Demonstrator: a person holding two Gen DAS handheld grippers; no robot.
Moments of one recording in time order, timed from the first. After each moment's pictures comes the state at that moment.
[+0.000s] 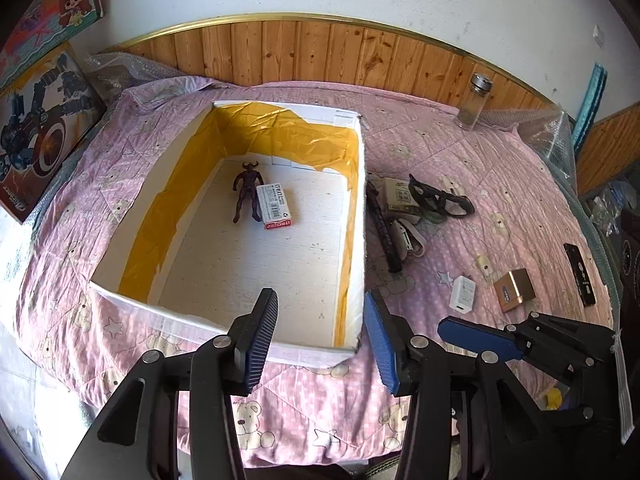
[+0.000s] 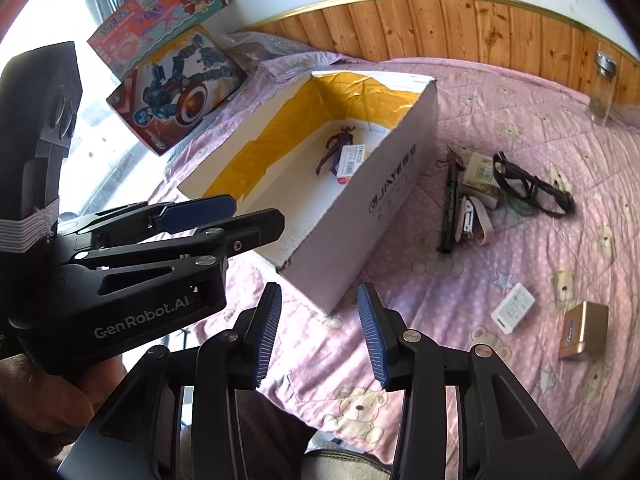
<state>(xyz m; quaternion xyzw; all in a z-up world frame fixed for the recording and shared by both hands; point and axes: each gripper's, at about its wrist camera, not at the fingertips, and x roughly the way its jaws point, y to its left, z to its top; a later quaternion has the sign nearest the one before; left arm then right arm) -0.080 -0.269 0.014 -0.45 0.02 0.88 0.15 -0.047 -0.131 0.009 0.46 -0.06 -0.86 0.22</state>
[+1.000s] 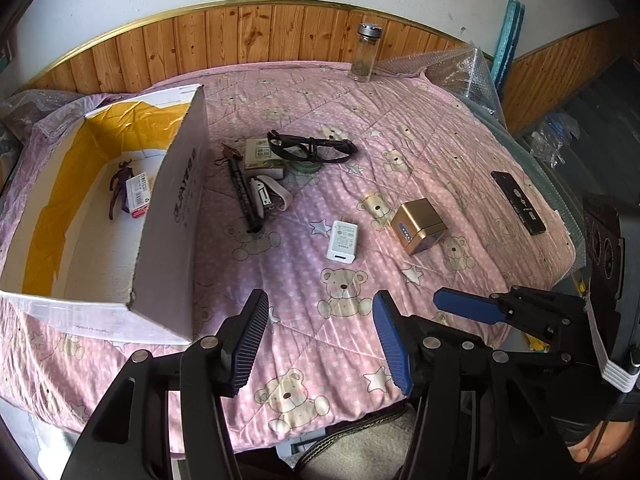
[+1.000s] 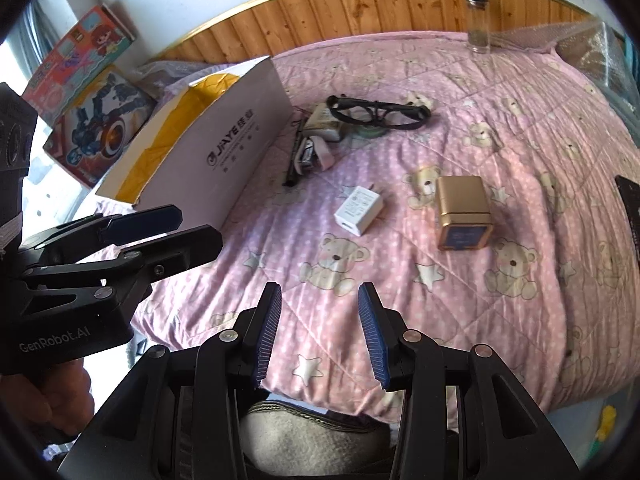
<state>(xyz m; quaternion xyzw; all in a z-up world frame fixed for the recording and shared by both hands) -0.029 -0.153 -0.016 -0.47 0.07 0.83 0.28 0.015 0.005 -0.031 0.47 -0.12 -0.87 0.07</state>
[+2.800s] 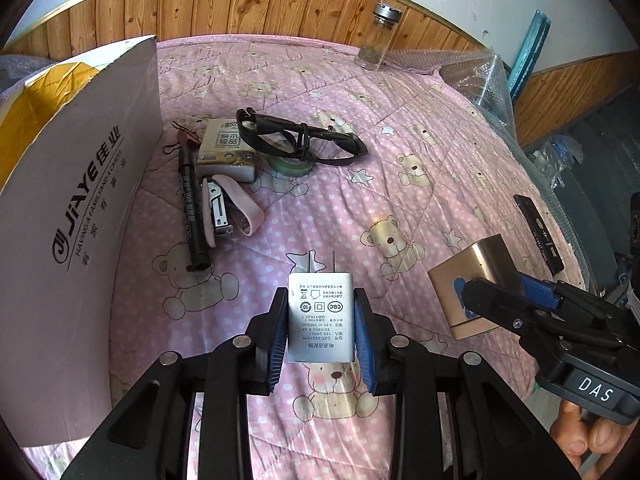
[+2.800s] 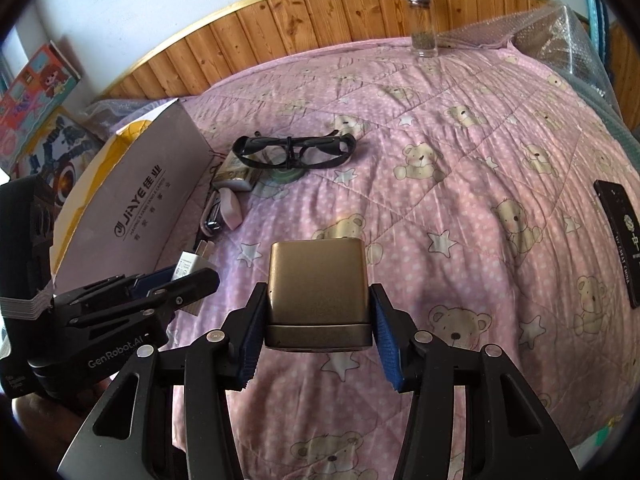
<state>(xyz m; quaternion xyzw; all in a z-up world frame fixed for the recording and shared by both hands) -0.103 -0.117 -0.083 -0.49 0.01 0.82 0.29 -0.041 0.057 -0.052 0.45 -0.13 -0.88 0.01</state>
